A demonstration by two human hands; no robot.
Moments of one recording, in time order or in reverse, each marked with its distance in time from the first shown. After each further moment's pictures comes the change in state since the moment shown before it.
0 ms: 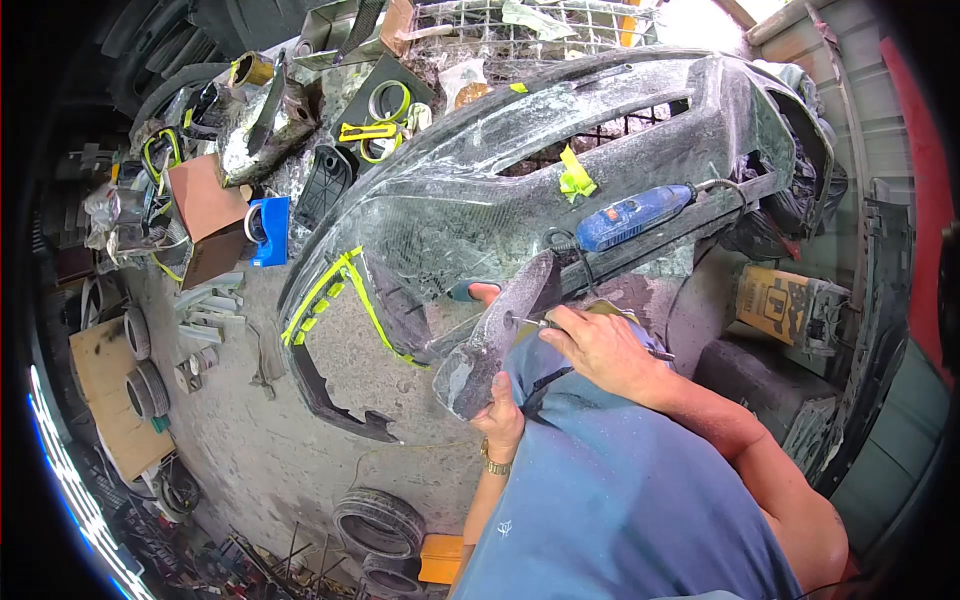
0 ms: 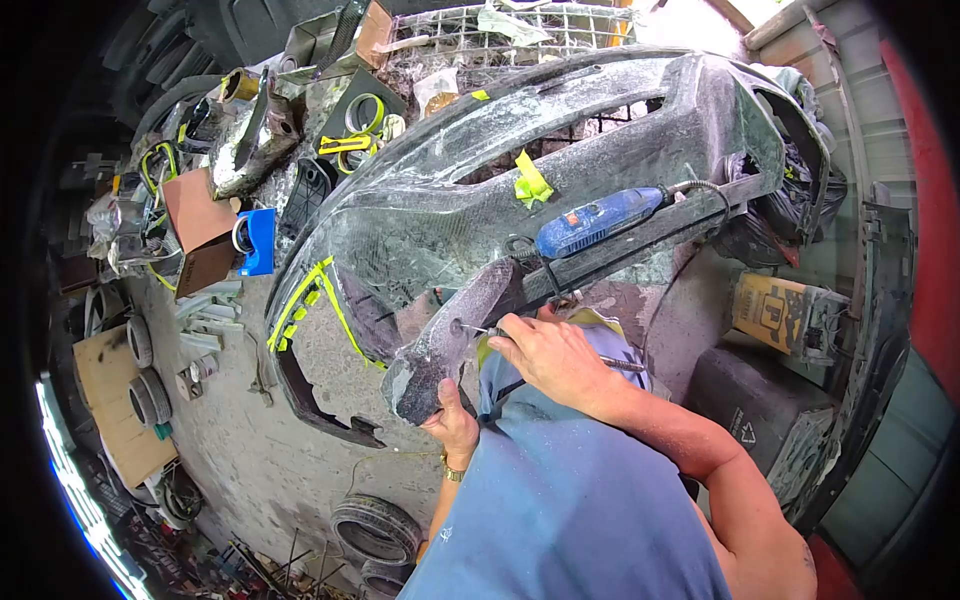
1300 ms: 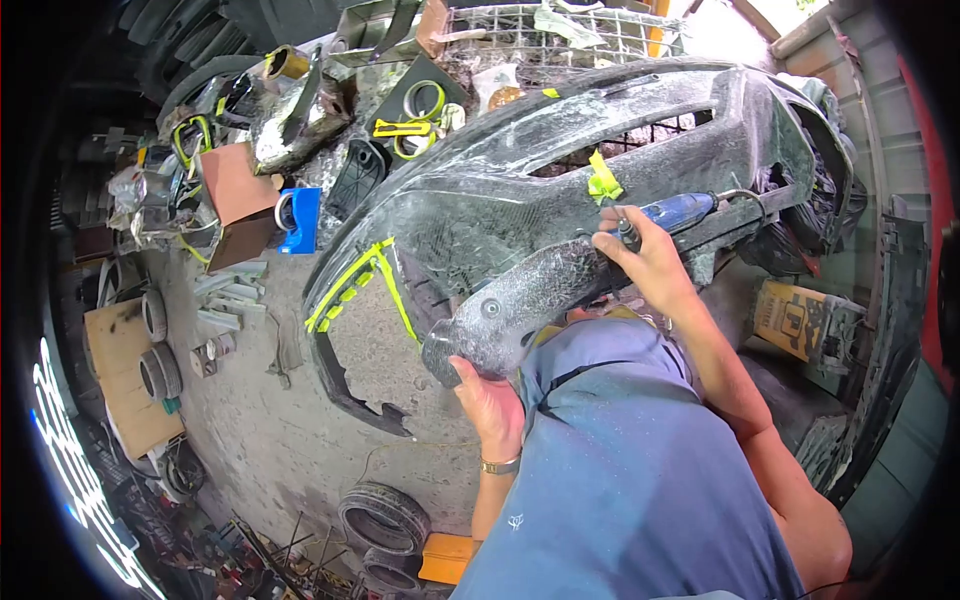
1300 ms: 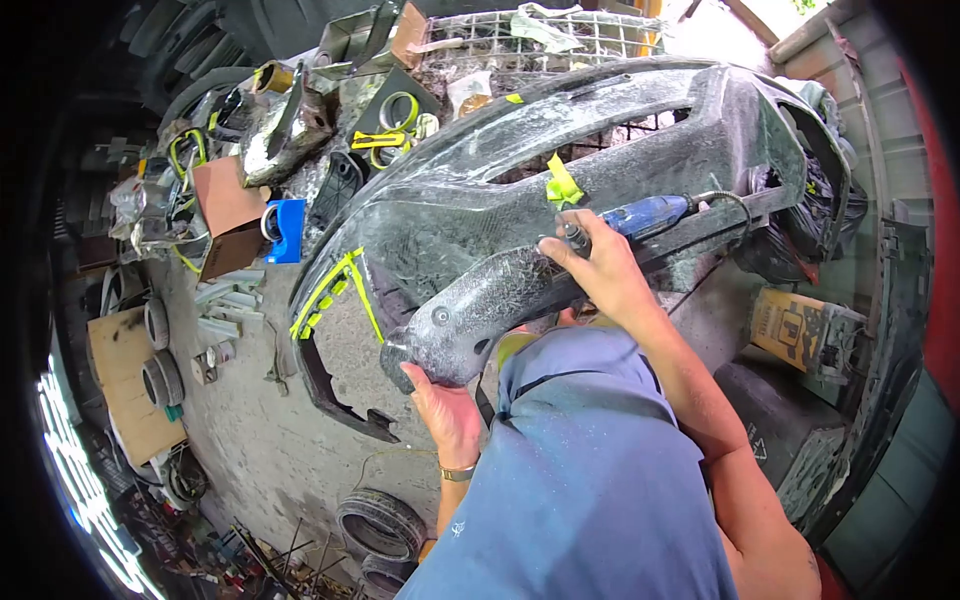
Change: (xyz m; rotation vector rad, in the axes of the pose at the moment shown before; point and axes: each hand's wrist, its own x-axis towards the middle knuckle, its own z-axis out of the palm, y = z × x) left_hand 0.040 0.052 0.014 -0.391 0.152 -0.339; right_hand 0.058 0.036 -0.042 0.404 0.393 0.077
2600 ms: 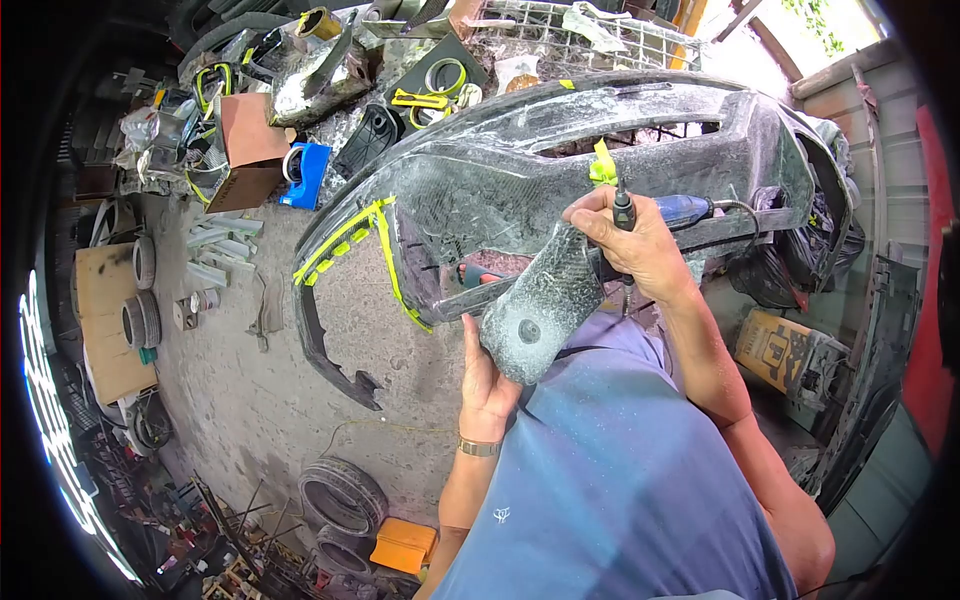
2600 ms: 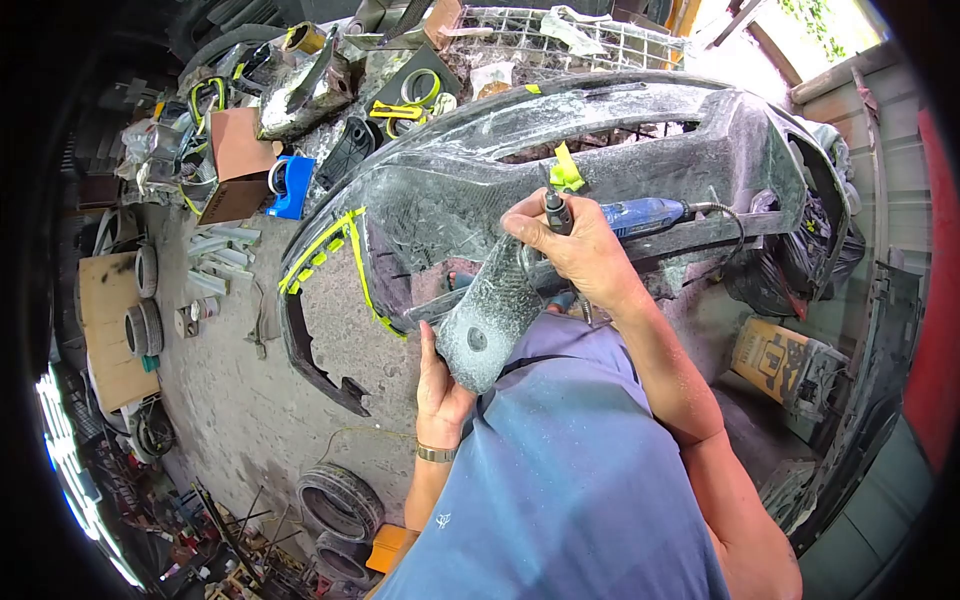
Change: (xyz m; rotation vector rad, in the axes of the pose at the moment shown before) left_hand -0.011 -0.007 -0.009 -0.534 -0.214 -0.747; right_hand -0.006 -0.061 -0.010 0.485 -0.346 0.113
